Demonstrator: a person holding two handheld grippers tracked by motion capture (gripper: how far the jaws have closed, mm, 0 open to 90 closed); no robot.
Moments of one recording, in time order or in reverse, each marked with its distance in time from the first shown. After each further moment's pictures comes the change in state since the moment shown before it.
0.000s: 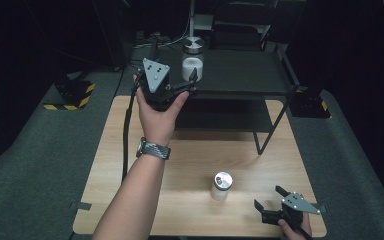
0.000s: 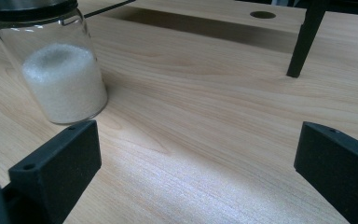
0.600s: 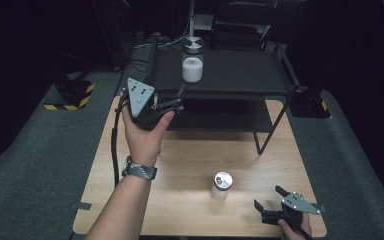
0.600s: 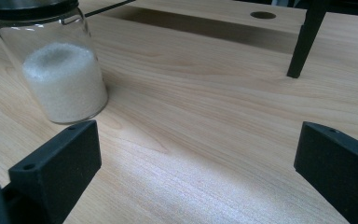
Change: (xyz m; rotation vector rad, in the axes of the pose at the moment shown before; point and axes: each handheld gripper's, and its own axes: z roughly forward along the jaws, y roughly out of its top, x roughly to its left) left arm 0.015 -0.026 -0.050 -0.028 -0.008 0.009; right arm 0.001 0.000 0.000 0.002 -0.002 -0.005
